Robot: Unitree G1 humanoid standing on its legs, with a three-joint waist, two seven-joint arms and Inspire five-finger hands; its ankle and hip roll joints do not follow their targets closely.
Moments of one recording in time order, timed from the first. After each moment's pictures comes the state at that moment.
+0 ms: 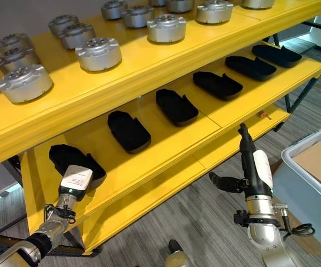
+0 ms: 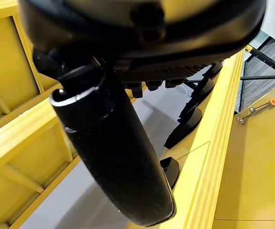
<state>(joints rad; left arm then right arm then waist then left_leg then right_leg) -0.36 0.54 -0.67 0.92 0.99 0.24 0.68 0.22 -0.71 0.02 -0.06 -0.08 -0.28 -0.41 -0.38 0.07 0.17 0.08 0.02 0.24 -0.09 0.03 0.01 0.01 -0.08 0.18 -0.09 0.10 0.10</state>
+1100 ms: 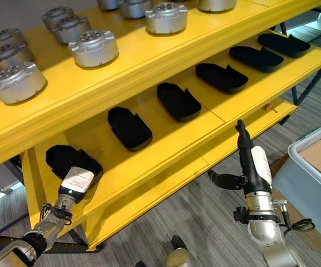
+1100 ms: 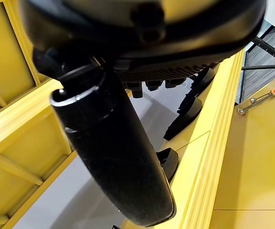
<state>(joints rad) -0.37 0.57 -0.67 0.94 1.08 0.14 0.67 0.19 -0.72 0.02 -0.05 -0.08 -0.29 -0.39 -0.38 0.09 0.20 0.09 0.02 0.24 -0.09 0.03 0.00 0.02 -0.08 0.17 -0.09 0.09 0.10</state>
